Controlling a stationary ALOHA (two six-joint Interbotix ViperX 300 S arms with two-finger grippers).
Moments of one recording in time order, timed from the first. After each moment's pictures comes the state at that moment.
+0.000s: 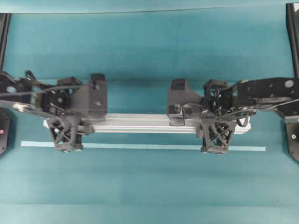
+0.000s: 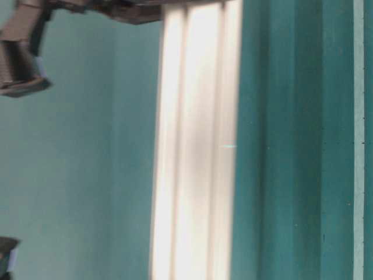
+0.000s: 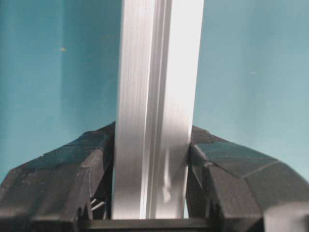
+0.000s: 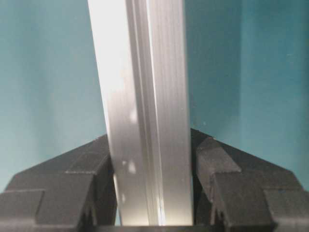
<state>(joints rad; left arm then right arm) 0.02 -0.29 0.64 0.03 0.77 -0.09 -0.02 -0.12 0.50 0.01 0.95 0.07</state>
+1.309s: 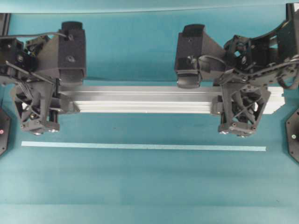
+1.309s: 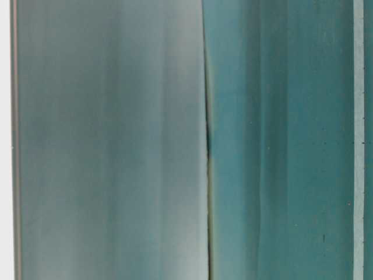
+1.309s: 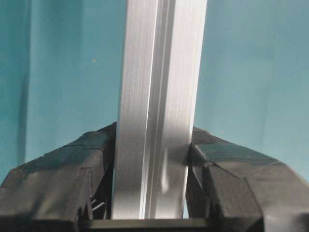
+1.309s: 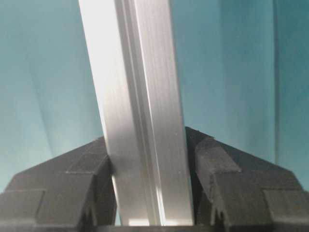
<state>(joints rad) 0.03 -0.38 0.20 0.03 1.24 -0.09 -0.02 -0.19 -0.01 0.02 1.49 0.11</state>
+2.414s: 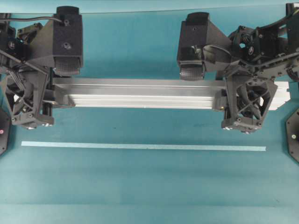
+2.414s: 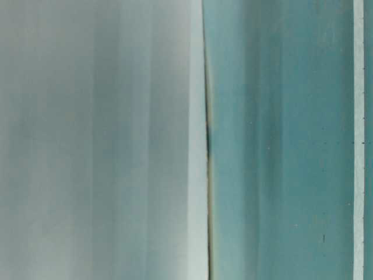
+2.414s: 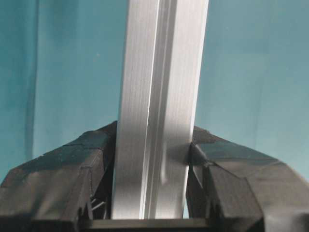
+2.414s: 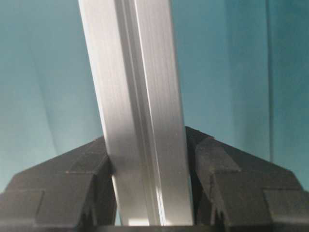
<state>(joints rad) 0.04 -0.35 0.09 0.02 1.36 -0.09 -0.02 -0.18 -0.08 0.02 1.54 0.11</state>
